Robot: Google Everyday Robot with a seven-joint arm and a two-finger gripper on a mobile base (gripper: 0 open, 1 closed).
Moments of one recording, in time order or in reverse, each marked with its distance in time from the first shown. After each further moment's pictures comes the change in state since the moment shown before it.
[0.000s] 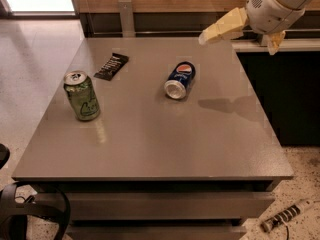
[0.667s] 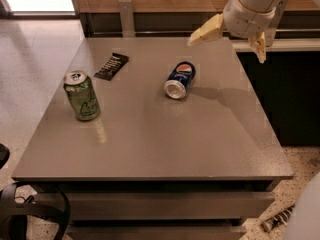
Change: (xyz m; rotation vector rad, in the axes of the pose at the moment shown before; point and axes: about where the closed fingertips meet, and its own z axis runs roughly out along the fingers) arm -0.016 0.005 0.042 0.142 0.076 0.251
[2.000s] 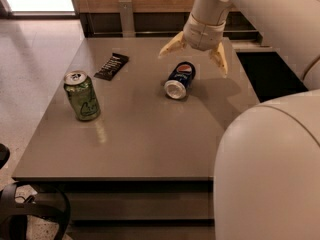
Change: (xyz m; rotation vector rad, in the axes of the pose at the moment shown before) arm 0.006 0.065 0.071 0.035 0.195 0.143
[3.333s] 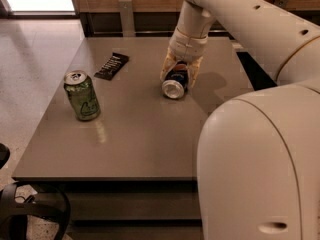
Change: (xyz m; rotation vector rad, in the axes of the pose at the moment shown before) arm 0.009 0.029 0.048 -0.033 0.113 -0.045
